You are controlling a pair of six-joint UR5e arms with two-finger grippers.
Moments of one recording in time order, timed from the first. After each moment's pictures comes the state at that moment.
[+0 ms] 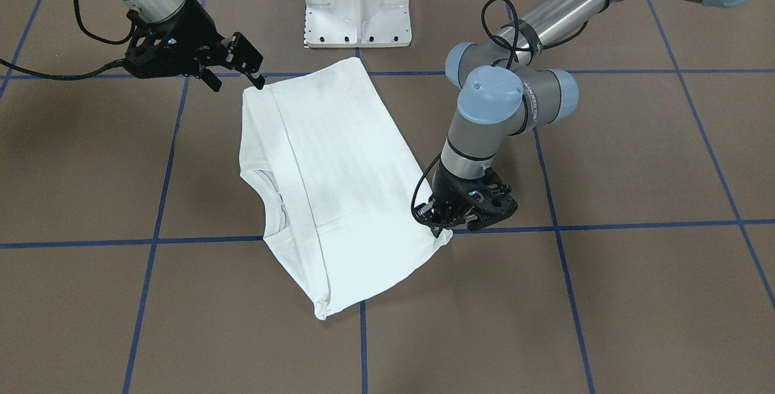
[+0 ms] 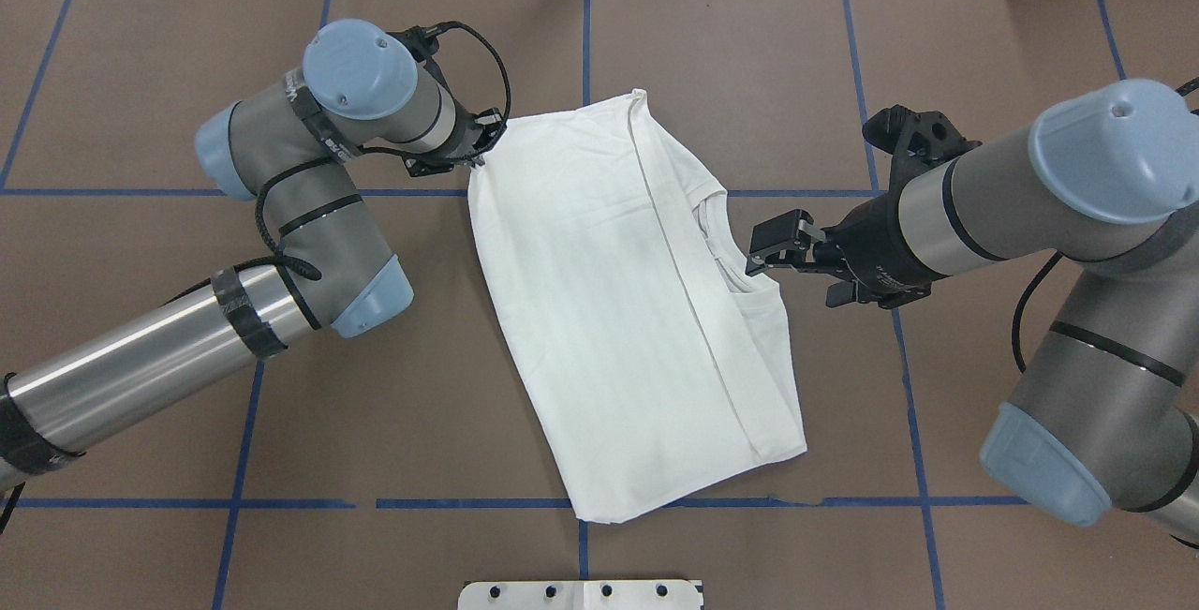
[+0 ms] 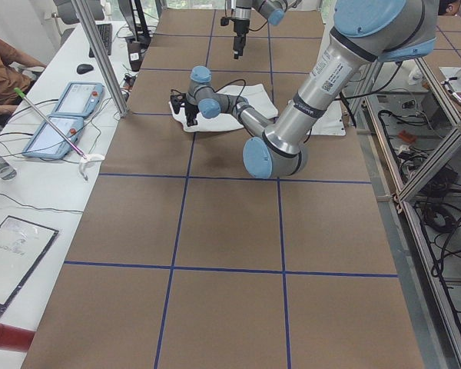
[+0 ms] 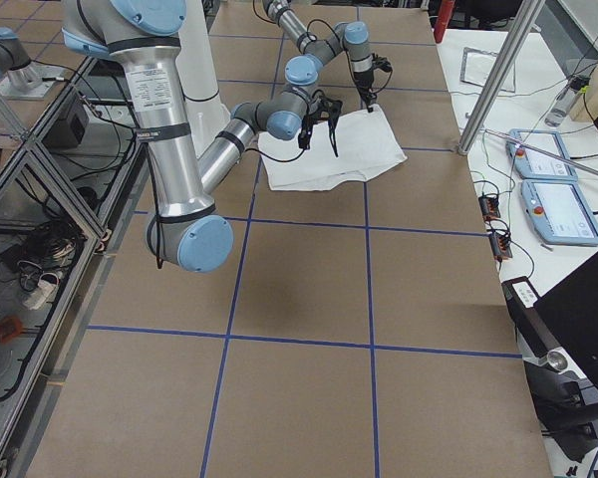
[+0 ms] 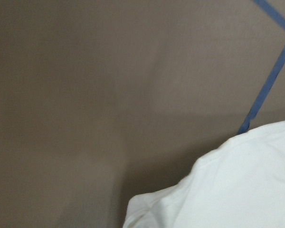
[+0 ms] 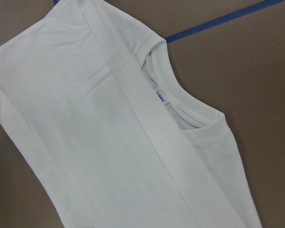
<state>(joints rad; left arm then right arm) -0.73 -2.35 -1.26 -2.06 -1.81 -1.52 0.68 -1.31 2.11 -1.31 2.07 1.48</state>
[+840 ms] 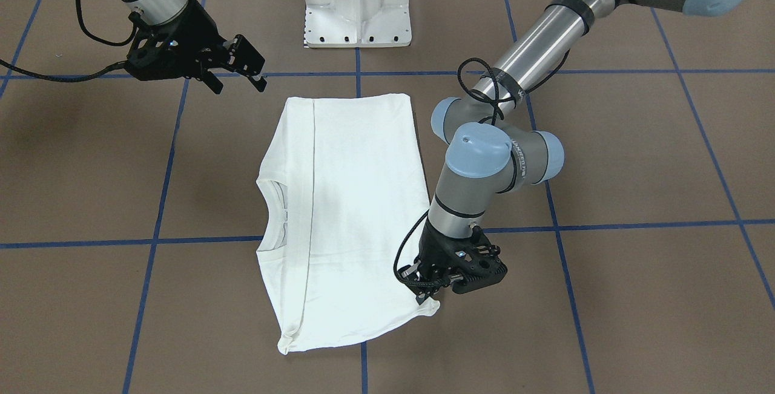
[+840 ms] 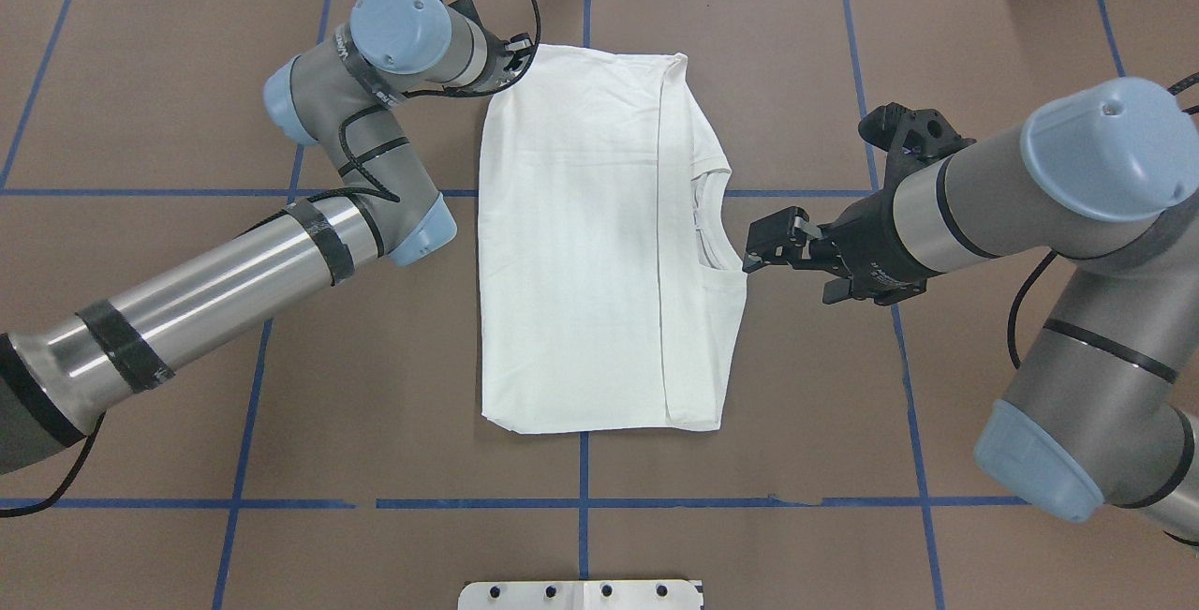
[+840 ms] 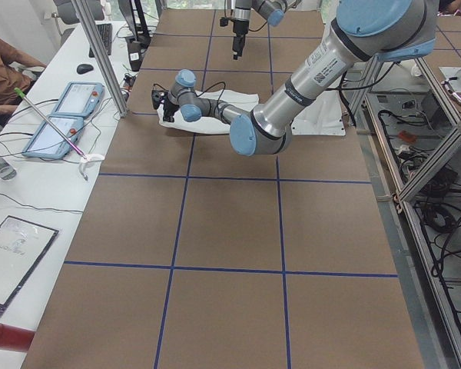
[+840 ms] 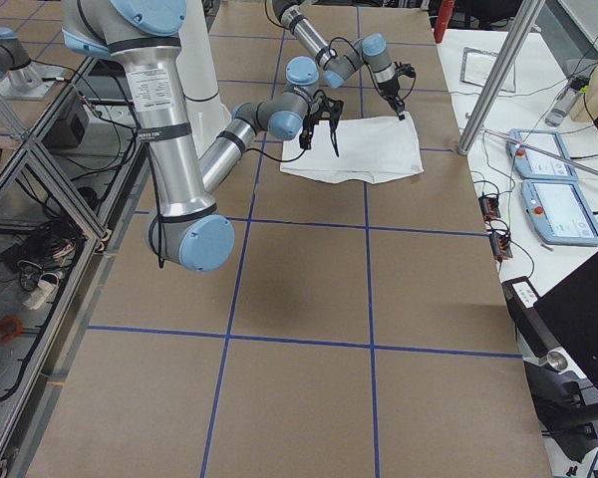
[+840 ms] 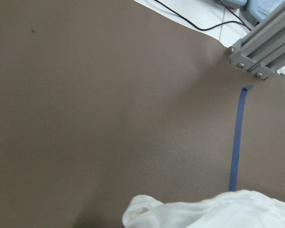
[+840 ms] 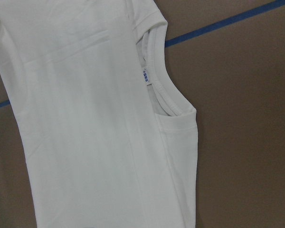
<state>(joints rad) -0.75 -2.52 -0.90 -2.38 -1.69 -1.48 0.68 -1.31 2.10 -1.31 2.07 1.48</state>
